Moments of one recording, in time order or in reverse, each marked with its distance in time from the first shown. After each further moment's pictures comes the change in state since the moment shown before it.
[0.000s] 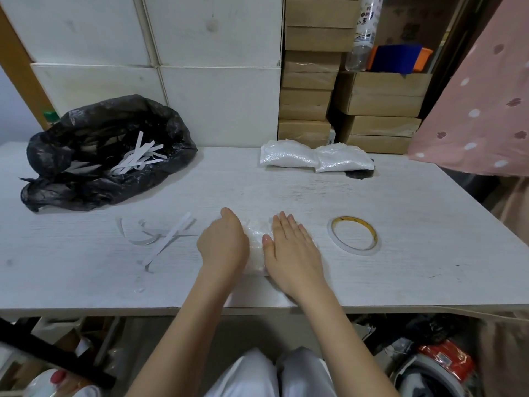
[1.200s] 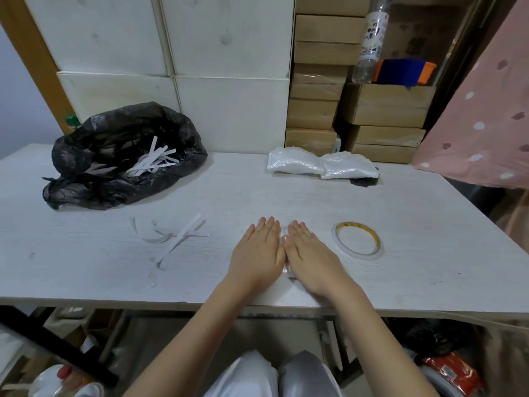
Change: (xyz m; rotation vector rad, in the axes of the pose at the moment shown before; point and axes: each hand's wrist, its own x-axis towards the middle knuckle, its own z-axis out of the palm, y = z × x) left_hand -0.007 0.001 0.049 -0.030 -0.138 0.536; right_hand -0.005 0.023 -0.020 0.147 -0.195 -0.019
